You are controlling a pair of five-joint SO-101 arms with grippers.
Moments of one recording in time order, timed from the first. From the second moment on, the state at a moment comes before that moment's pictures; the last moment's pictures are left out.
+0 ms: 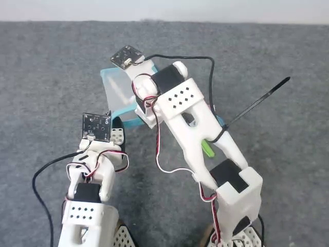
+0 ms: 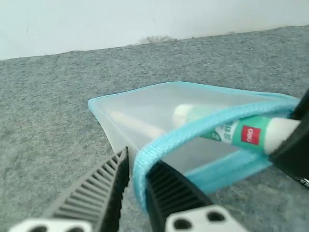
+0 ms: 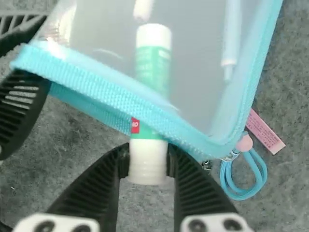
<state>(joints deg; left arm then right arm) -2.3 -77.5 90.5 25.0 1.0 -38.9 17.4 -32.1 98.6 10.2</state>
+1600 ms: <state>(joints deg) -2.3 -77.5 90.5 25.0 1.0 -16.7 20.7 -1.6 59.5 25.3</state>
